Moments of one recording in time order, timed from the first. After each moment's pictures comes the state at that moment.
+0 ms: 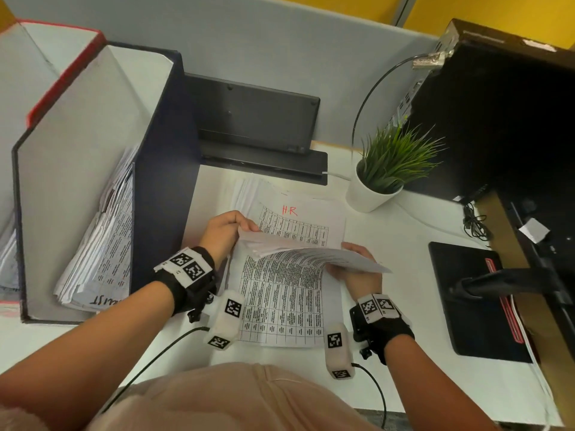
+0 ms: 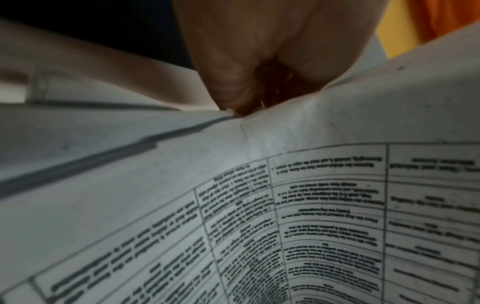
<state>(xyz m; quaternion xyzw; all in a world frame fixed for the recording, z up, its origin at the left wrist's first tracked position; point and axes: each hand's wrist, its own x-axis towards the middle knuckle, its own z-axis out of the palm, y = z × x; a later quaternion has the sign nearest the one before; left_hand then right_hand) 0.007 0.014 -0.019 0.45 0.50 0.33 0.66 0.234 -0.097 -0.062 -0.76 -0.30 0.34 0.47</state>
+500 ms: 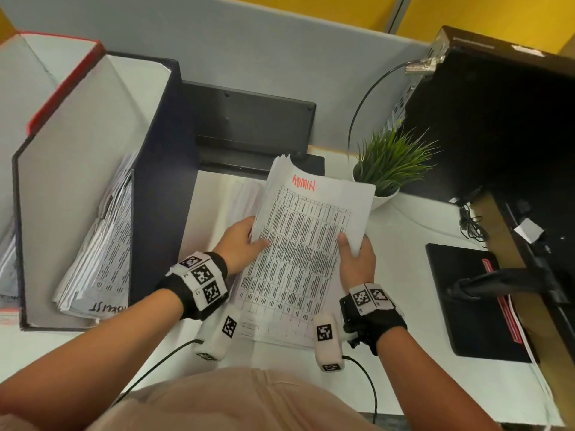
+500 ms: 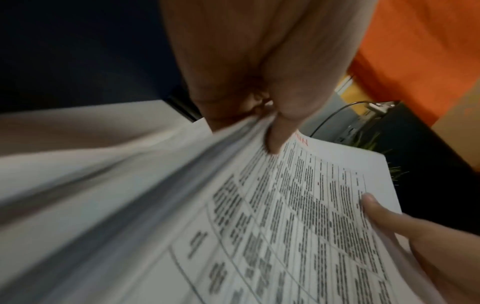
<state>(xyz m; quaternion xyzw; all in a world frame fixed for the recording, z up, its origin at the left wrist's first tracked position) 0.020 0.008 -0.016 0.68 0.47 0.20 0.53 0.212 -0.078 -0.030 -0.74 -0.25 0.27 0.56</state>
